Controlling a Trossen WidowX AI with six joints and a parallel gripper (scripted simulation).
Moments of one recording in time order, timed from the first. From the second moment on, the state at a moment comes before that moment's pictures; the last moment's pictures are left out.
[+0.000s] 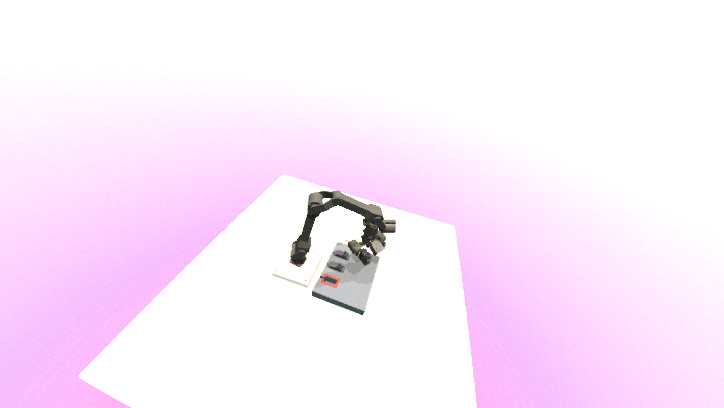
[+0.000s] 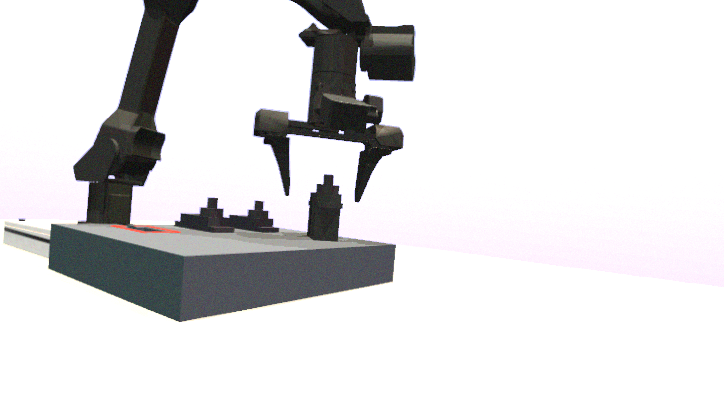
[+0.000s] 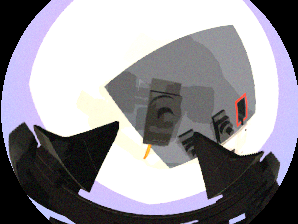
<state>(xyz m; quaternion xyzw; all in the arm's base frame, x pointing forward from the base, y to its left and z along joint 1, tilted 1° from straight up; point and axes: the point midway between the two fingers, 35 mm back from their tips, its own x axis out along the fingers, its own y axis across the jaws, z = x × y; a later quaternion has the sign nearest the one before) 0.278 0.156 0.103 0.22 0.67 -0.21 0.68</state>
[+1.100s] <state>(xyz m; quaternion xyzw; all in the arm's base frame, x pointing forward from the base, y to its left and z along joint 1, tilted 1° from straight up) 0.270 0.151 0.125 0.22 0.67 -0.21 0.67</state>
